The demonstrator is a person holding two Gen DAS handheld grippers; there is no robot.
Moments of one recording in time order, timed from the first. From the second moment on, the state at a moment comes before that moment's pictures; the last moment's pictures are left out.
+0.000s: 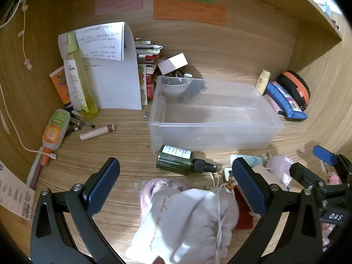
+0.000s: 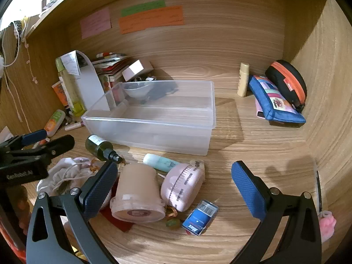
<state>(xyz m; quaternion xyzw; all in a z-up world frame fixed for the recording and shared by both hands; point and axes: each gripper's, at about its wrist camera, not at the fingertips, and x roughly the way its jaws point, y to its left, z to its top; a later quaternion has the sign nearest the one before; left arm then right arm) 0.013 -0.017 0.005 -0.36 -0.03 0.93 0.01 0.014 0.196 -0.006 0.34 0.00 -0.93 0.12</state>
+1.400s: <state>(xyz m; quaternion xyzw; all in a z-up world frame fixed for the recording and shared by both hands) 0.022 -0.024 -0.061 -0.47 -0.03 0.87 0.13 -0.021 0.228 -0.052 0.42 -0.03 -0.90 0.13</state>
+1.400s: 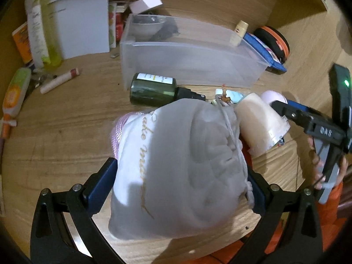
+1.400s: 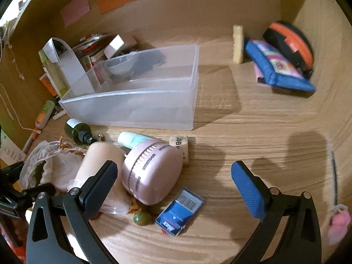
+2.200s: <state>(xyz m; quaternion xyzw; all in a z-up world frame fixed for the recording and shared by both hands) 0.015 -0.034 -0.043 -0.43 -0.04 0.89 0.13 -0.047 0.242 -0.063 0.46 -0.06 -0.87 0.19</state>
